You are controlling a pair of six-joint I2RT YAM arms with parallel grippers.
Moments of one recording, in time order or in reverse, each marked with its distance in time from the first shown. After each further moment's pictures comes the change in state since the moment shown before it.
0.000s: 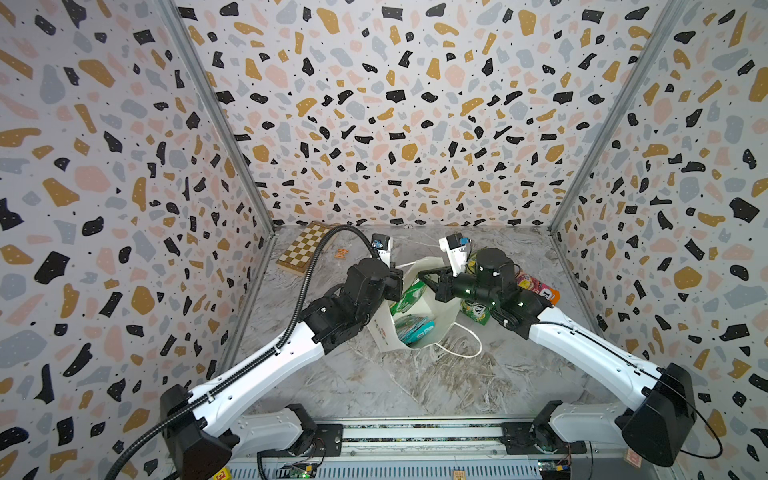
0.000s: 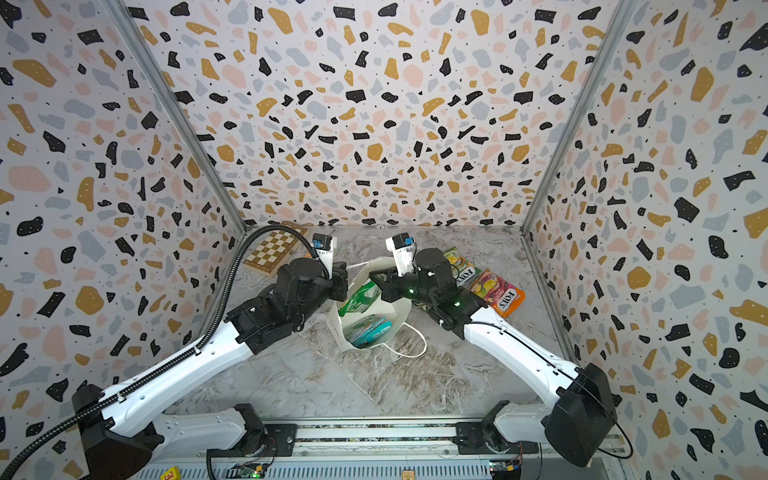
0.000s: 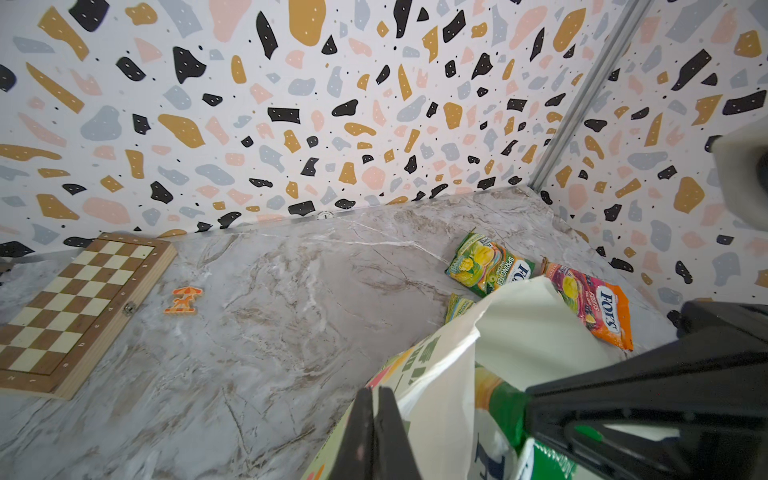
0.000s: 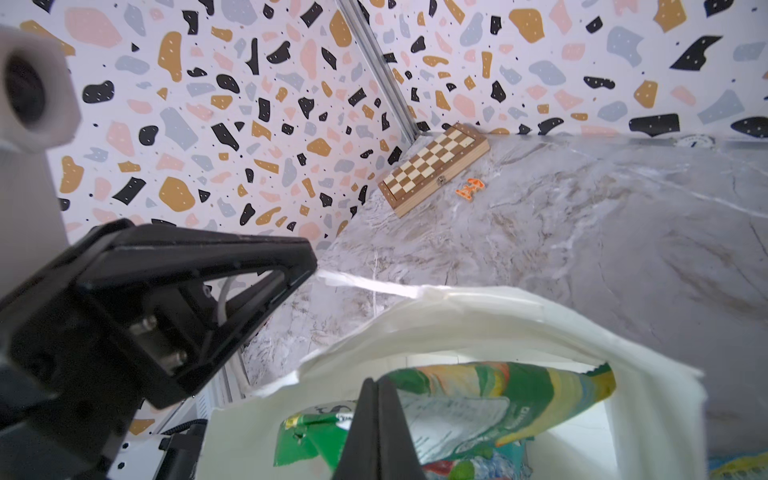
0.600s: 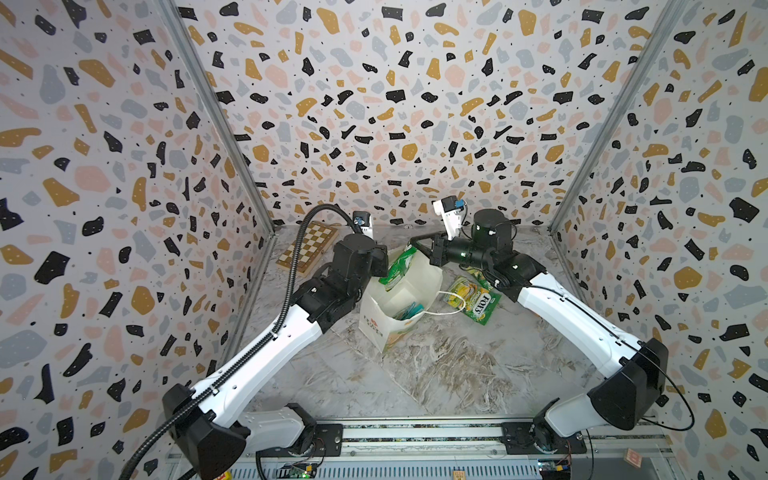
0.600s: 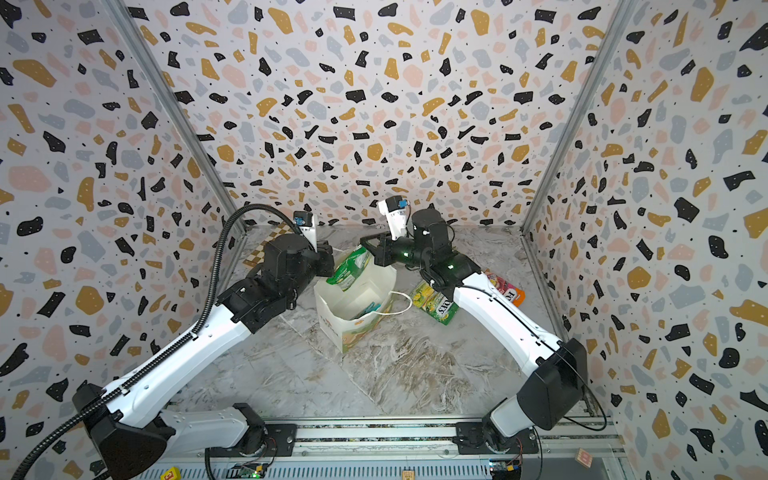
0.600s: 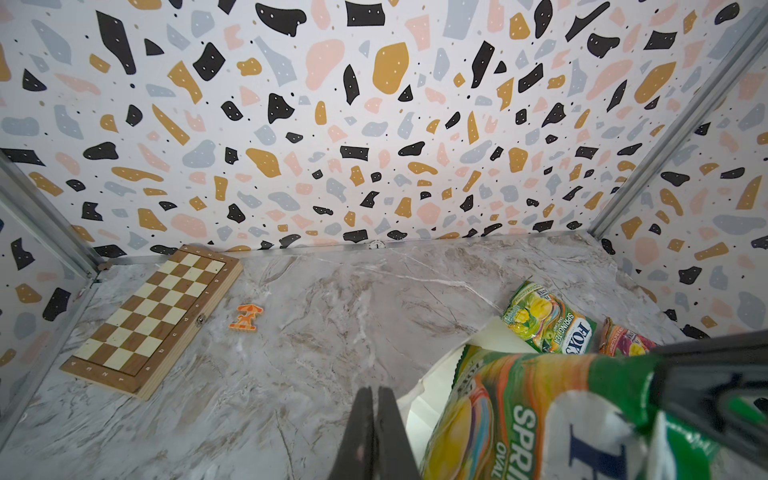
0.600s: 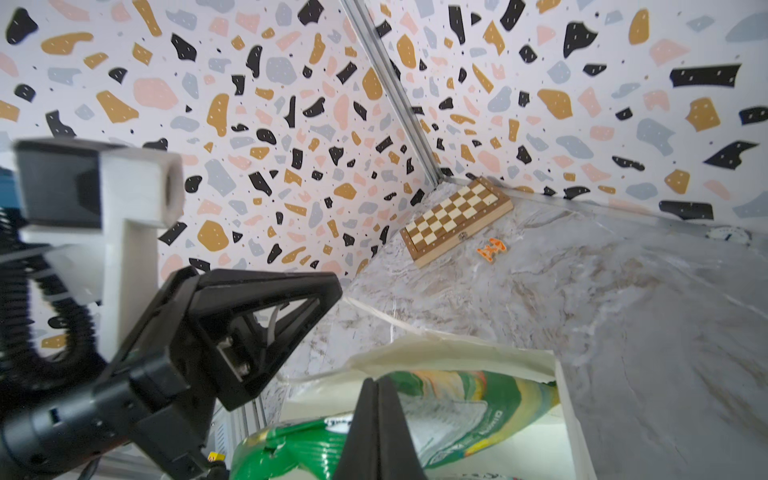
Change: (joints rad) left arm 0.183 0.061 0.129 -0.031 0.050 0.029; right arm -0.073 0.211 0.383 -0.096 -0.122 -0.018
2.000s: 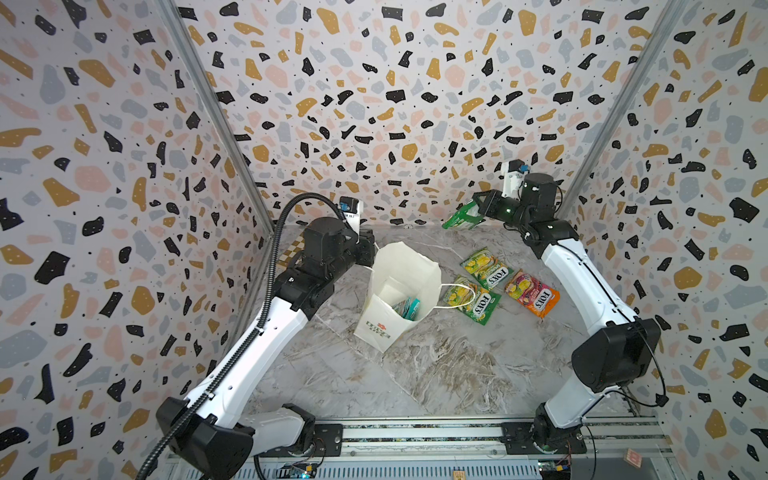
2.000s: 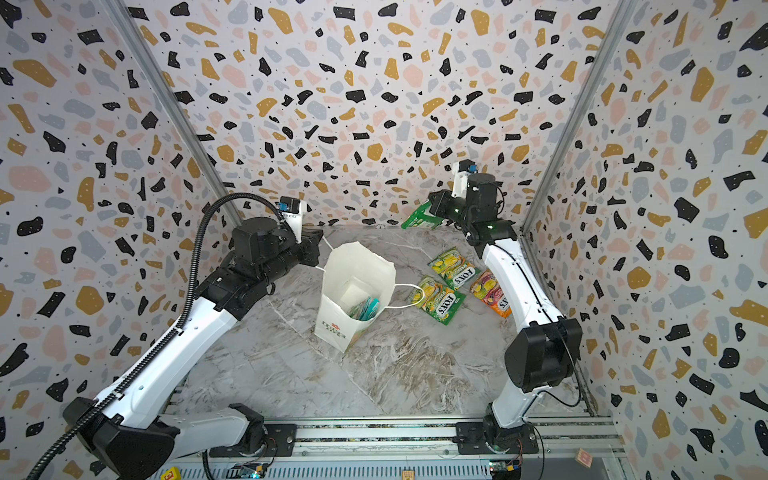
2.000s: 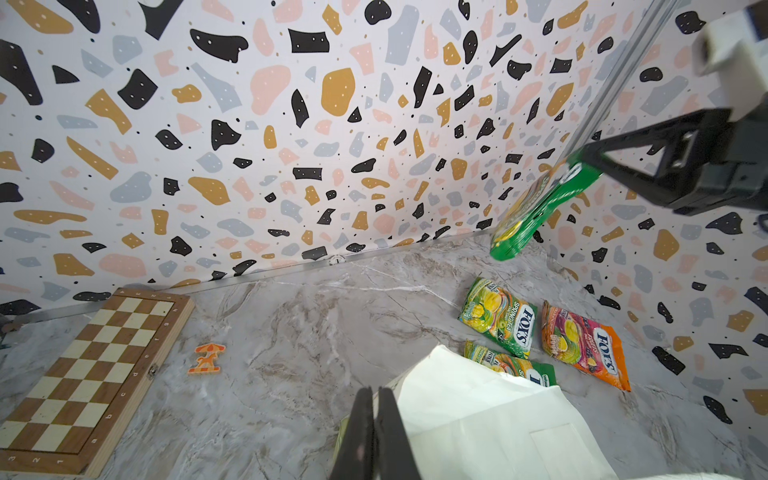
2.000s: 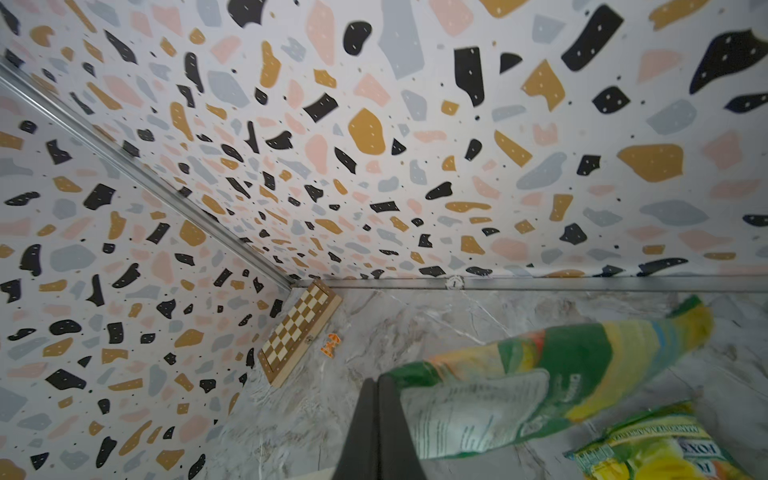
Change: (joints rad) left arm 0.175 -0.013 0.051 0.002 0.360 0.097; right arm -0.381 0.187 0.221 -0.117 0.124 0.045
